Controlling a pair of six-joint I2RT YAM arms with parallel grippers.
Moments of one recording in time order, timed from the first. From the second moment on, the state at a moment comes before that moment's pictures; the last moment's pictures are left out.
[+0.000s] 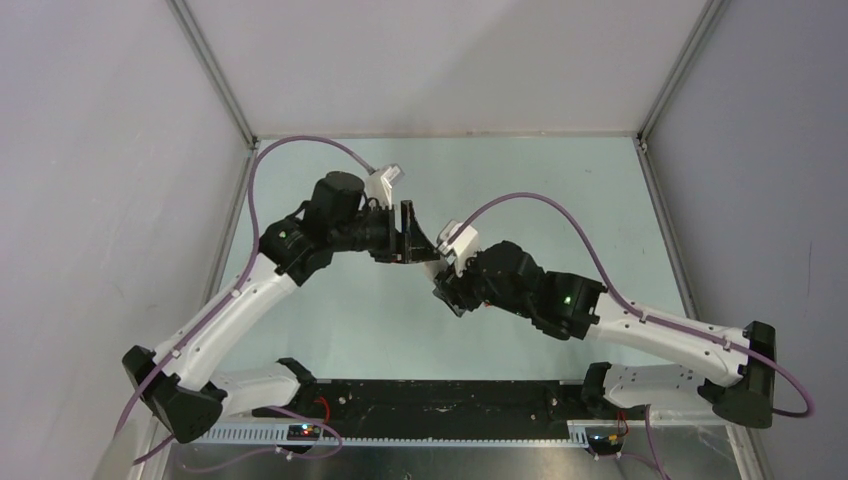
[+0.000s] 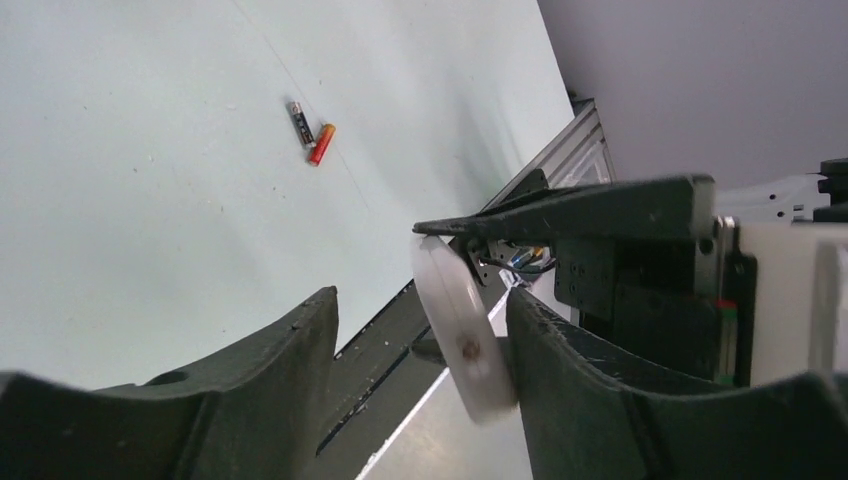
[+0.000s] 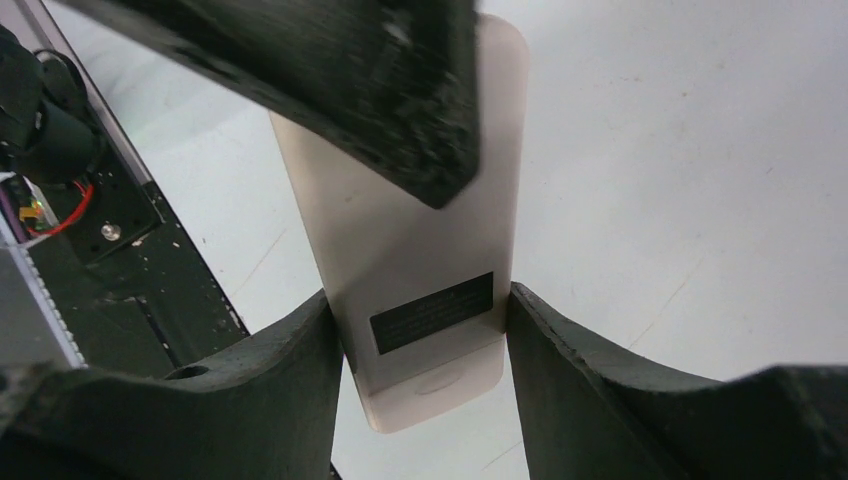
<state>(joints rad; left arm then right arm) -0.65 1.14 1.24 -0.66 0.41 -0.60 1.12 1.10 1.01 -0.36 0.16 0.08</state>
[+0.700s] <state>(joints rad) -0.65 1.14 1.19 -0.66 0.49 -0.63 1.20 1.14 1.03 -0.32 0.34 -0.07</state>
